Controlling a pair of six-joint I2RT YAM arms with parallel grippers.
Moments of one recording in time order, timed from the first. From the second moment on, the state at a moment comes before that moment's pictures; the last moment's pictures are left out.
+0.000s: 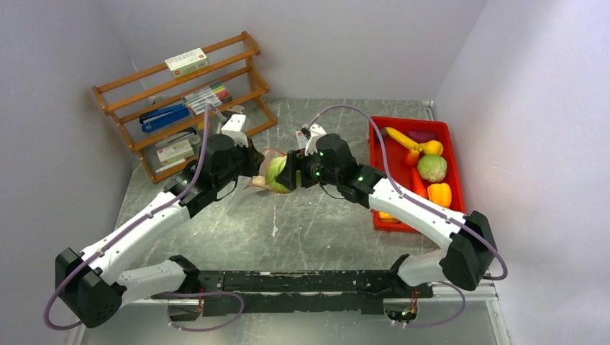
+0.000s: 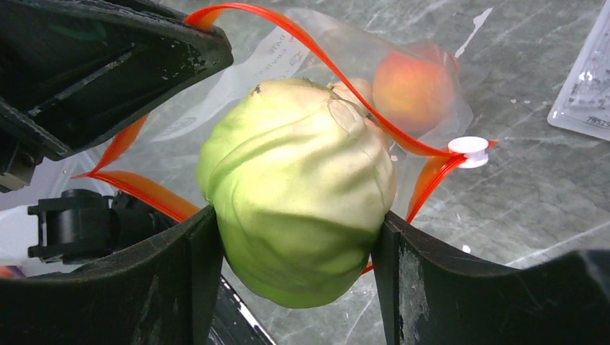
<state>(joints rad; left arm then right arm) -0.65 1.08 0.92 -0.21 -0.14 -0.40 0.82 1.34 1.05 -0.18 -0.13 0.46</state>
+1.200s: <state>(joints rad) -0.65 1.05 0.85 -0.03 -0.08 -0.48 0.83 1.42 0.93 0.01 -0.07 0.97</state>
